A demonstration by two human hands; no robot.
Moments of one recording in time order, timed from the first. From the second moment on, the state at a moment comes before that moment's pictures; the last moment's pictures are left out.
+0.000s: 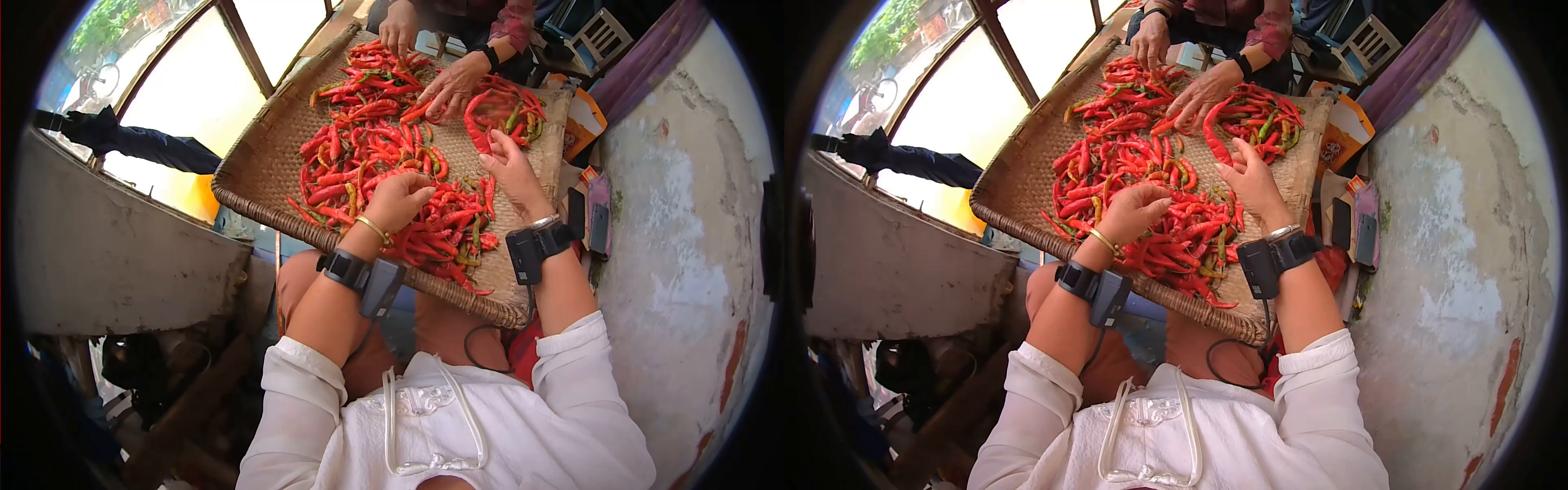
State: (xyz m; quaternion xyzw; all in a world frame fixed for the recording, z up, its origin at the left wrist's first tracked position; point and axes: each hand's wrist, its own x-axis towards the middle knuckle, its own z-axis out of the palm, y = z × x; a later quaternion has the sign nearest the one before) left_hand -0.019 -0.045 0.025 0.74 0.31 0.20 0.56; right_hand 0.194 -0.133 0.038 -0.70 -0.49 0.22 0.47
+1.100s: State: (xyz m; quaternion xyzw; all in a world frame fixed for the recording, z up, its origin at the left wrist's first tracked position) left_hand 0.003 -0.037 0.027 0.93 0.32 -0.06 0.17; right_hand 0.190 -0.151 0.028 -0.74 -0.44 0.34 0.38
